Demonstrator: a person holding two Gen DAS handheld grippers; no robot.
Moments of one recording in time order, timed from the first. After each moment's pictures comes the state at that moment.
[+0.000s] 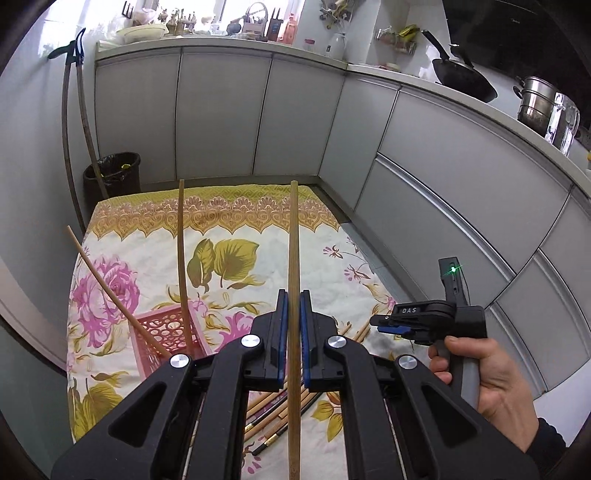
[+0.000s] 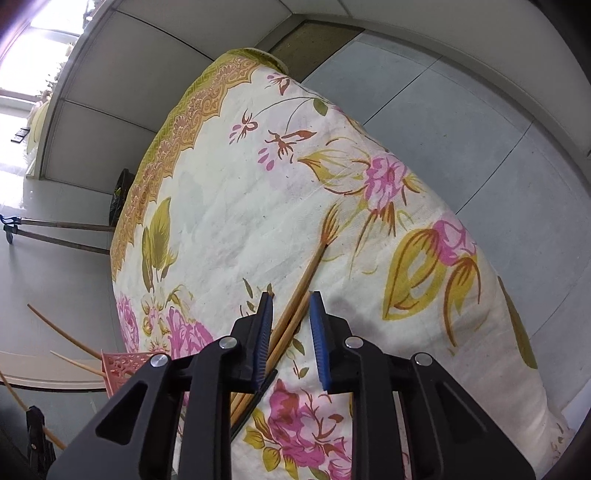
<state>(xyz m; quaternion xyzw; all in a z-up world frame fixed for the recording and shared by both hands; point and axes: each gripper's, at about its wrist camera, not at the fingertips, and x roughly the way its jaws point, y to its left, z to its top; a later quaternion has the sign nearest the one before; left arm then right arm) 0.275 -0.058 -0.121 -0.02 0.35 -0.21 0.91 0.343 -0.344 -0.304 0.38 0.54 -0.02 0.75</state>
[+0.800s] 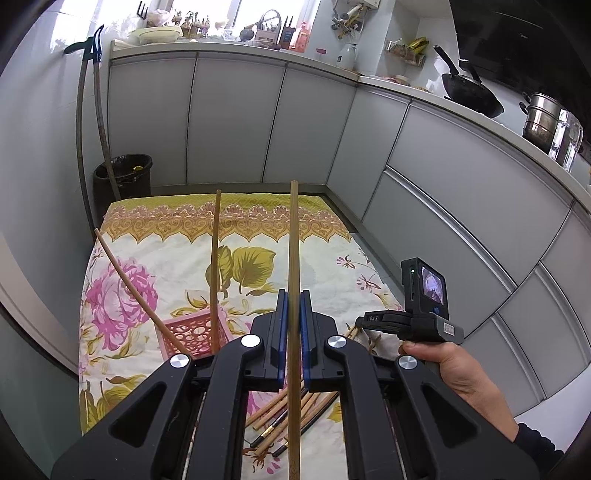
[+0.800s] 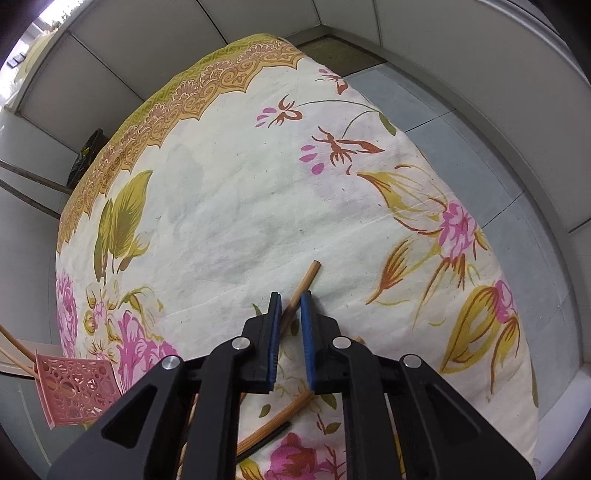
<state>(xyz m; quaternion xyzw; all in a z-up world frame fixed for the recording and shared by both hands) 0.275 -0.026 -0.115 -0.04 0.34 -0.20 0.92 0.389 -0.289 -0.307 0.24 0.55 -0.06 0.80</state>
